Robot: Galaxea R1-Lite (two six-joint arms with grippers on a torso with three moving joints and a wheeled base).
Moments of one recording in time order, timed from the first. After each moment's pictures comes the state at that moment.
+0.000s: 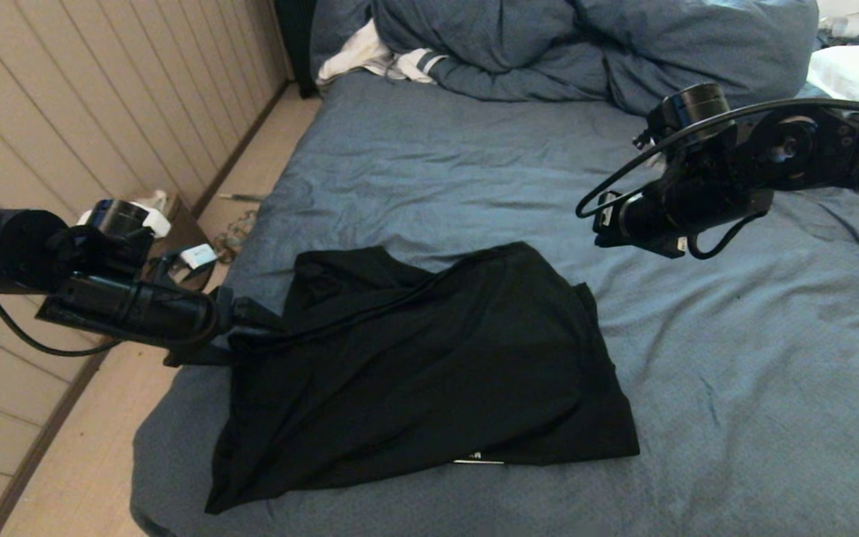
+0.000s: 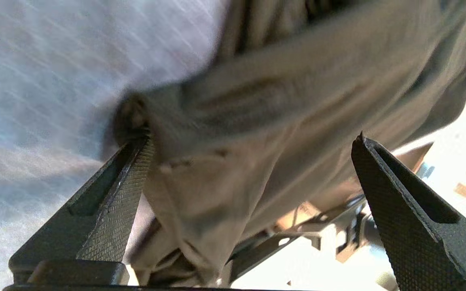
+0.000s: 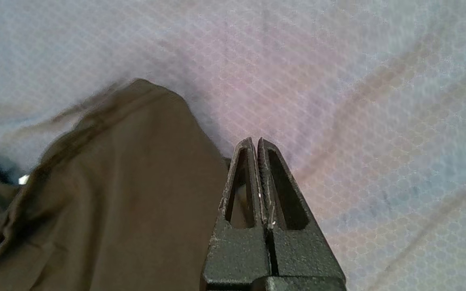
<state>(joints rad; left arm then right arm) -0.05 1.86 -1.29 0.43 -0.65 -0.25 0.23 1.98 -1.90 0.56 -0.04 0.45</state>
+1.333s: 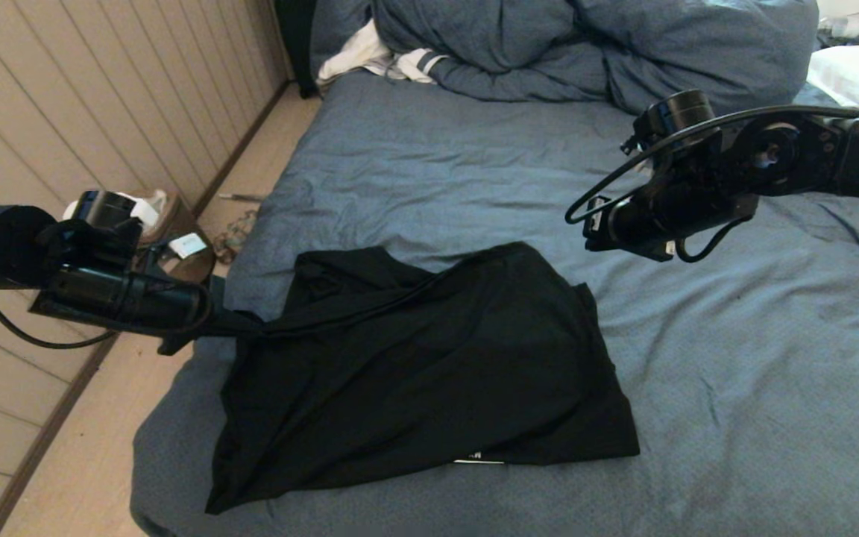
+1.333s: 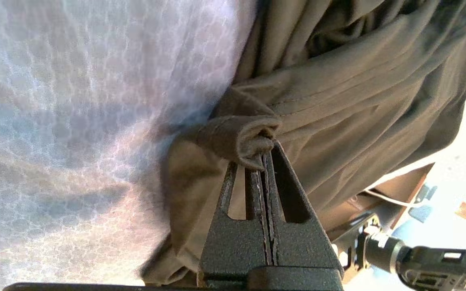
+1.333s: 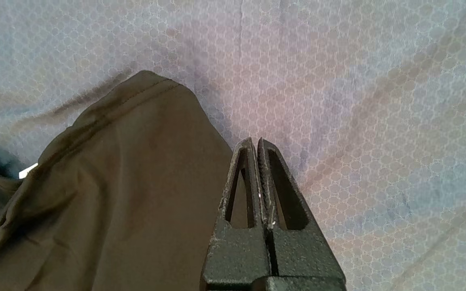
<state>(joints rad) -0.03 1.85 -1.31 0.39 -0.63 -0.26 0.25 1.99 -1.90 0.55 -0.04 0.45</state>
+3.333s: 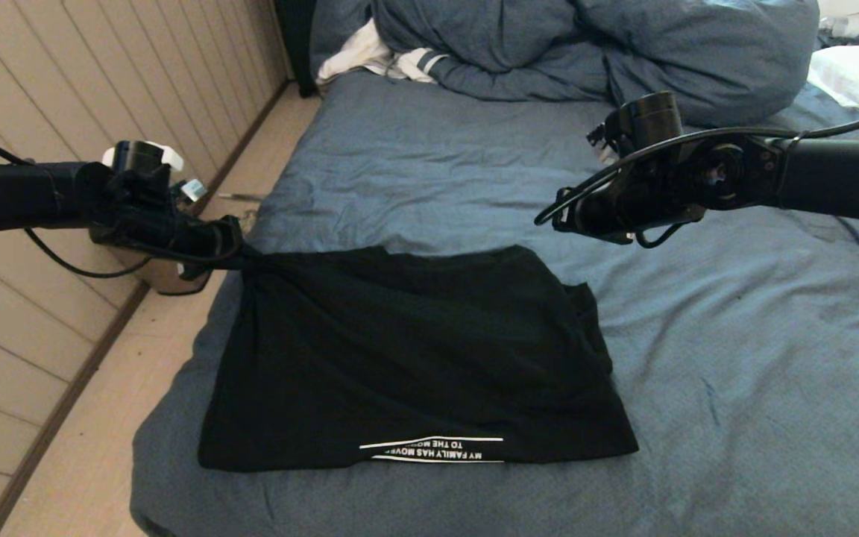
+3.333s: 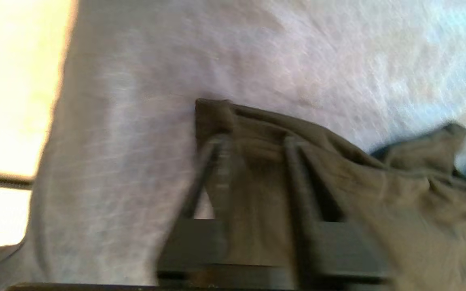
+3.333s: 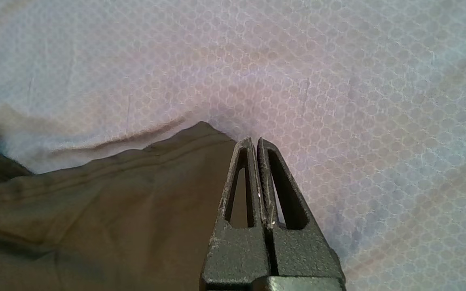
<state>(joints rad) 0.00 2.18 -1.90 0.45 -0.39 -0.36 0.29 2.08 -1.94 0.37 -0.03 0.36</state>
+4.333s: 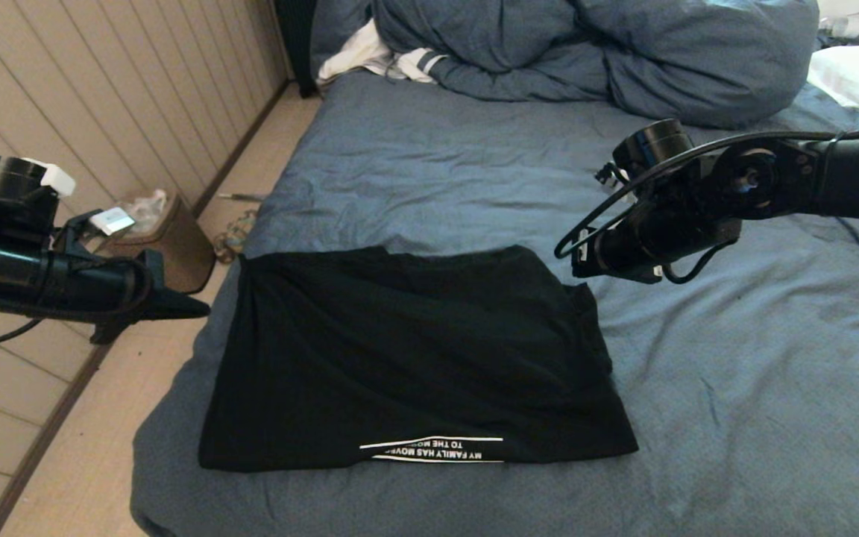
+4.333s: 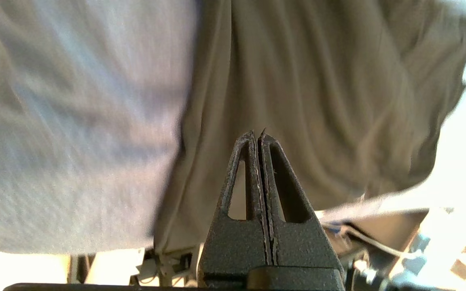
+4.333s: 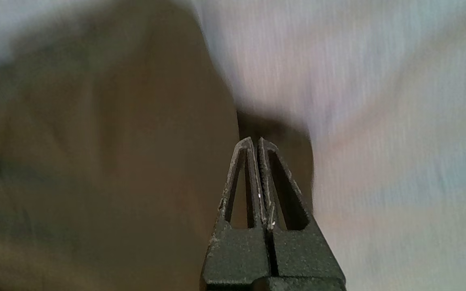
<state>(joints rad) 0.08 1.70 -1.27 0.43 -0.58 -0.31 0.29 1.97 -1.78 0.55 -0.02 0.37</state>
